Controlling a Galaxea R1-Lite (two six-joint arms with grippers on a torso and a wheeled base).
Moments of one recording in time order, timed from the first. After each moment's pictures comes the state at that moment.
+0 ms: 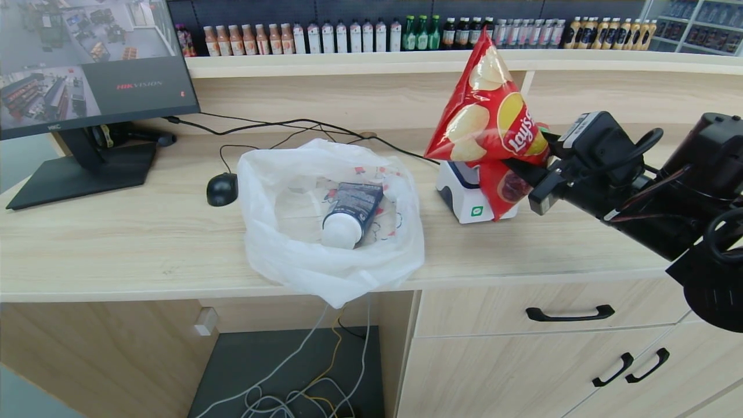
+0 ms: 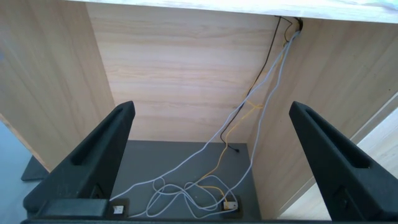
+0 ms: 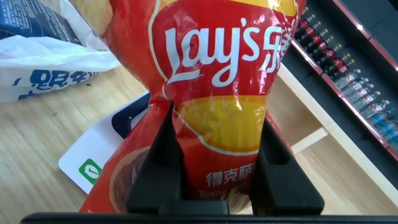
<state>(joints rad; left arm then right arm) 0.00 0.00 0.00 0.00 0.00 0.00 0.29 1.71 -0.85 -1.09 0.28 -0.79</state>
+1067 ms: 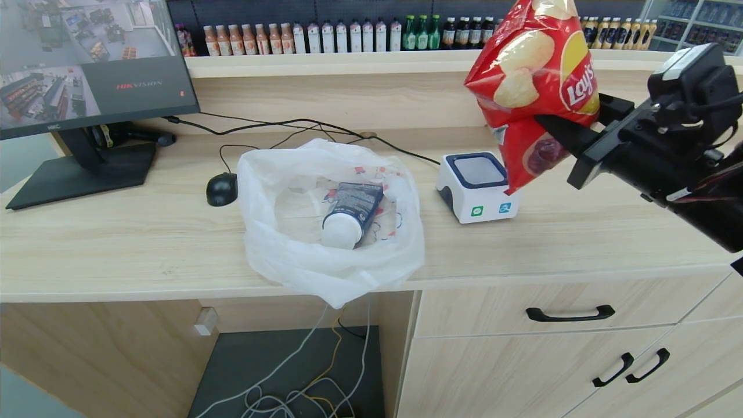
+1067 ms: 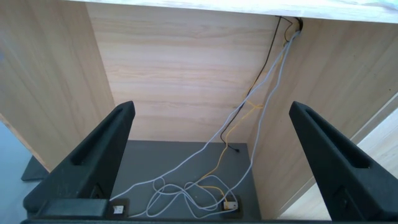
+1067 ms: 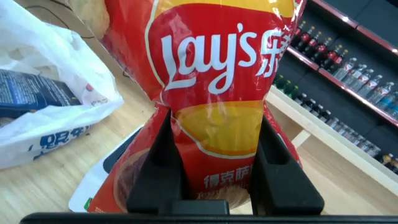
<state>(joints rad) 0.00 0.00 0.00 0.00 0.00 0.00 0.29 1.56 -0.83 -1.10 0.28 -0.55</state>
